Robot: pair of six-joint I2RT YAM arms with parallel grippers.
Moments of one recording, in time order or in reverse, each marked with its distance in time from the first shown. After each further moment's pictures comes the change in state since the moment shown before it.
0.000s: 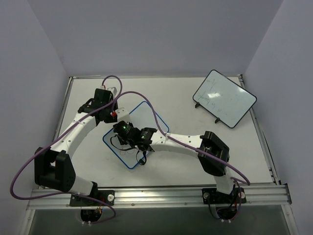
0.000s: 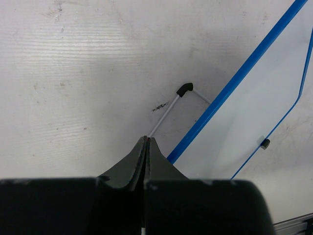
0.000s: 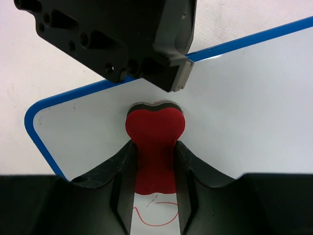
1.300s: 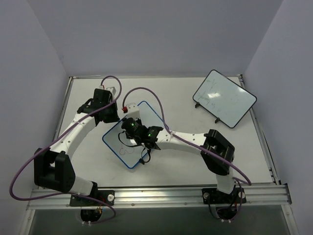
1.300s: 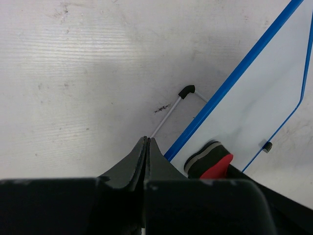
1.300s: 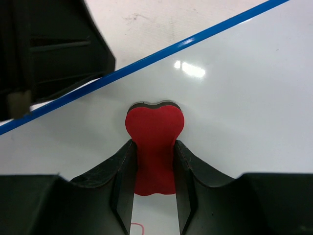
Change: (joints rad) left arm 0.008 -0.009 -0.004 0.004 -0.008 -0.007; right arm -0.061 -0.050 -0.121 0.113 0.086 0.041
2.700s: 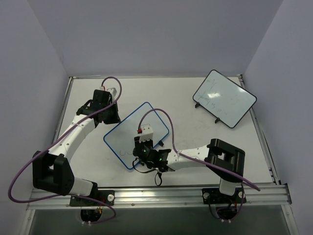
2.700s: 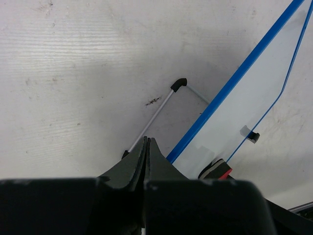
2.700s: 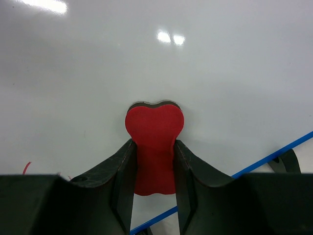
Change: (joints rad) left arm -0.005 -0.028 -0.017 -0.006 0.039 -0.001; right arm 0.134 -0.146 -0.476 0.364 0.224 0.156
